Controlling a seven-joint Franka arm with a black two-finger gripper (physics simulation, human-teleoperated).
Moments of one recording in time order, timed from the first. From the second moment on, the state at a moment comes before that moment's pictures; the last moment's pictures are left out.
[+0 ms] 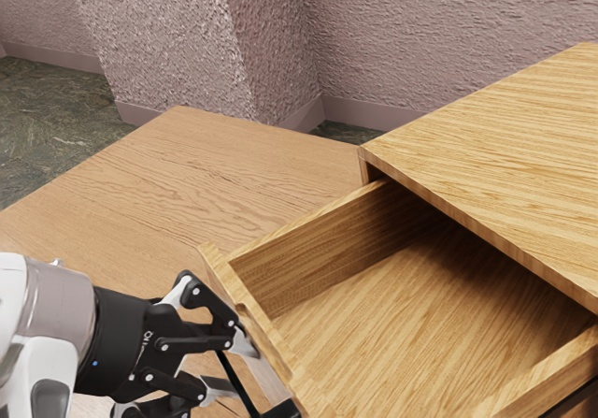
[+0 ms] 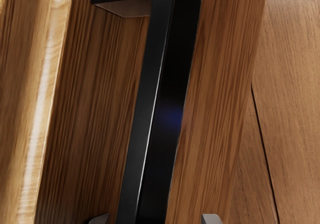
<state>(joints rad) -0.53 -0.96 -0.01 -2.55 0.13 2.28 1.20</state>
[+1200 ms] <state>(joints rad) -0.53 -1.04 -0.01 -2.57 0.13 2.25 1.17</state>
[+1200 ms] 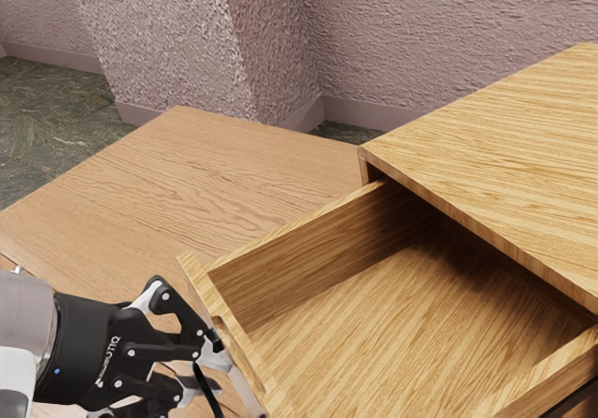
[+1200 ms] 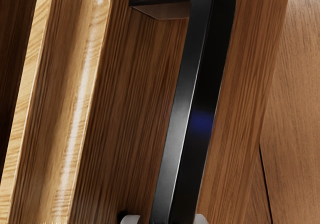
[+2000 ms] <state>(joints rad) -0.54 -1.06 -0.01 -2.59 0.14 2.24 1.17</state>
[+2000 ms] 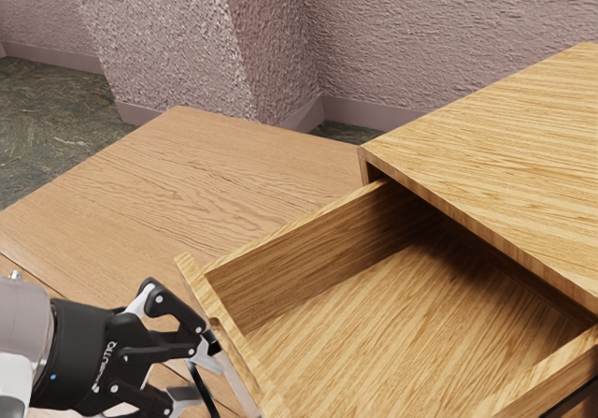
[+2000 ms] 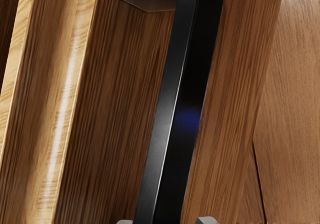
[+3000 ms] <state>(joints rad) -0.55 -1.09 -0.01 -2.59 0.17 2.22 1.24</state>
